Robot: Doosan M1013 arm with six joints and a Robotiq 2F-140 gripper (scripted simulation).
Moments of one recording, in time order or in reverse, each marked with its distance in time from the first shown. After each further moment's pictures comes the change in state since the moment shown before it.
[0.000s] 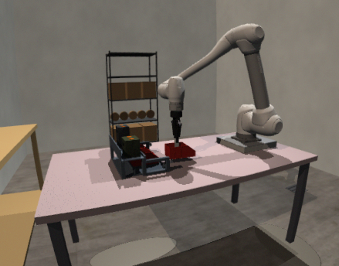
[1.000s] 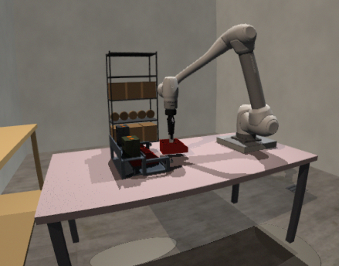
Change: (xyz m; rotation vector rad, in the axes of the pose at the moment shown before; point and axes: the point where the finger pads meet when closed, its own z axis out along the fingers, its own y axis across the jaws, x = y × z) arm -0.004 -0.094 -0.002 0.000 0.000 0.091
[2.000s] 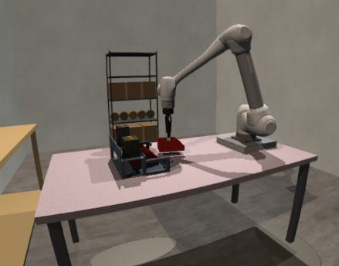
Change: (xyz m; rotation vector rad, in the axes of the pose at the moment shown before) arm -0.006 -0.048 -0.001 0.000 0.000 0.047
